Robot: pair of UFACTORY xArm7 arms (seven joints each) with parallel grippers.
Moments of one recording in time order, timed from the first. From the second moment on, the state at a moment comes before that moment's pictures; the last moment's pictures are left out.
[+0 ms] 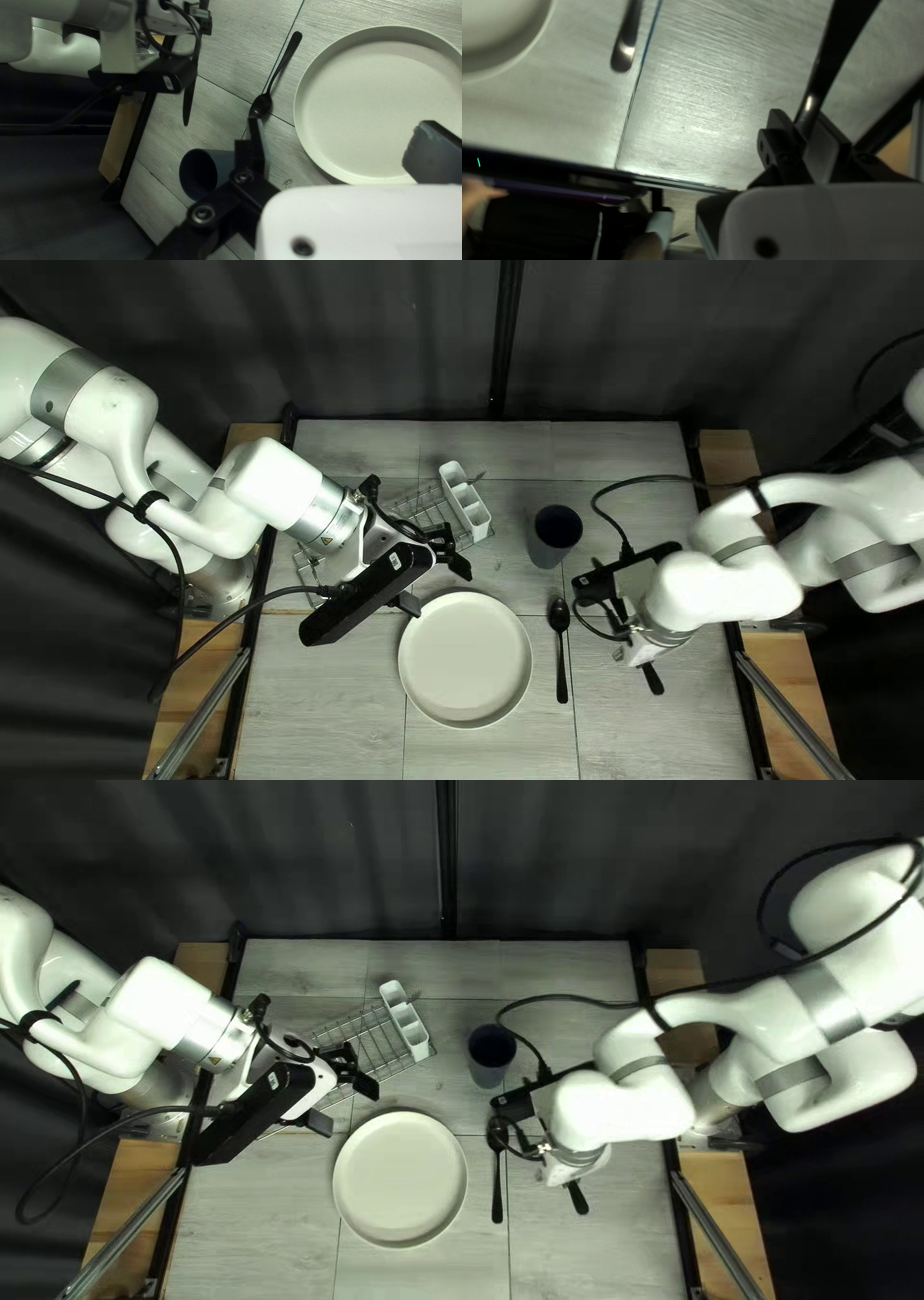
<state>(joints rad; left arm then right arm) -0.49 -0.57 0.29 0.55 0.22 0.31 0.85 0.31 -0.21 0.09 0.65 0.22 0.99 1.56</state>
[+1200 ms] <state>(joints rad) -0.49 -0.57 0.29 0.55 0.22 0.31 0.85 0.35 0.02 0.16 0.58 0.23 0.53 1.95</state>
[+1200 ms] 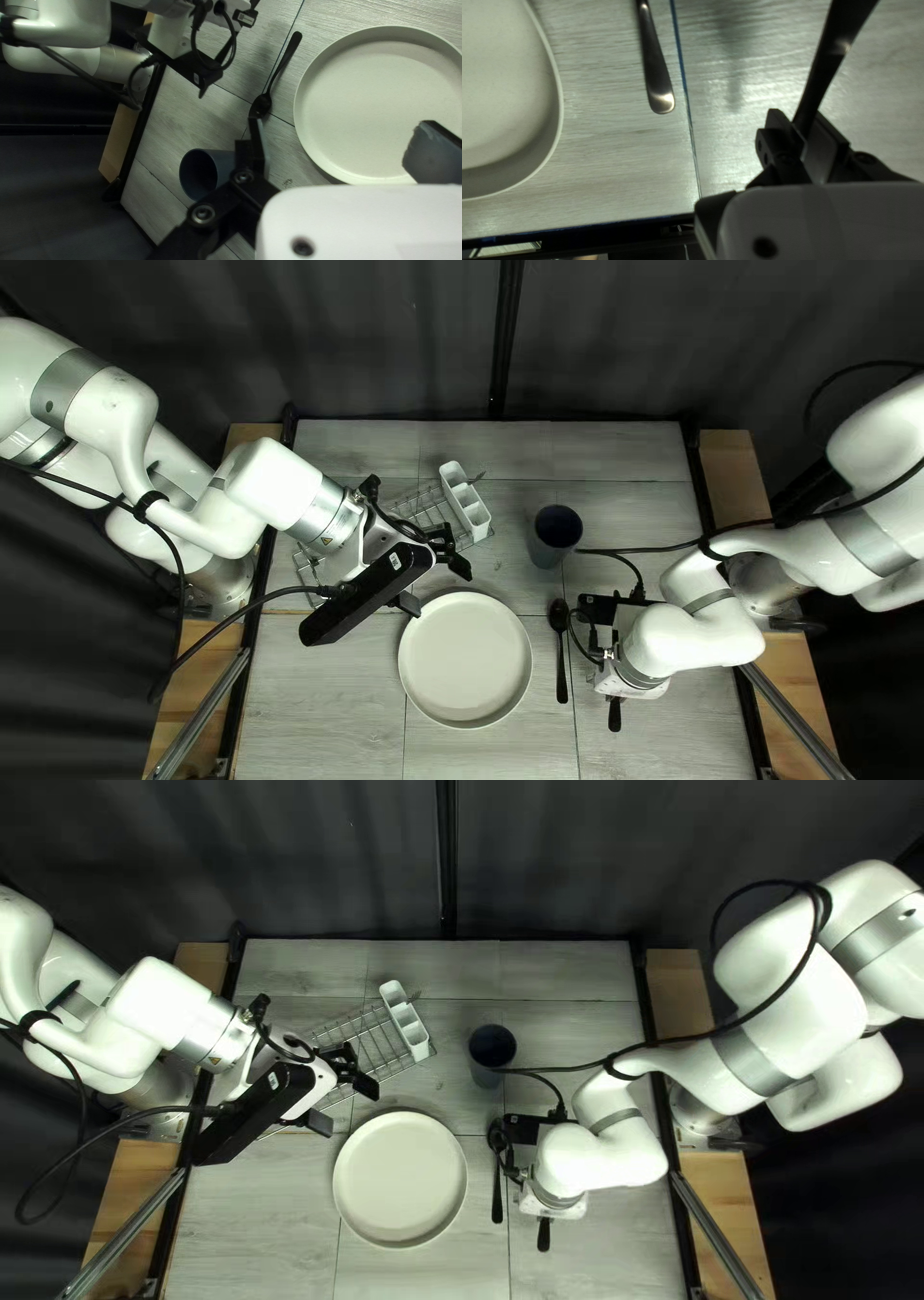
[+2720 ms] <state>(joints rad) -0.49 -0.57 0.29 0.55 0.22 0.31 0.85 0.32 -0.14 0.15 0.58 0.15 0.70 1.83</state>
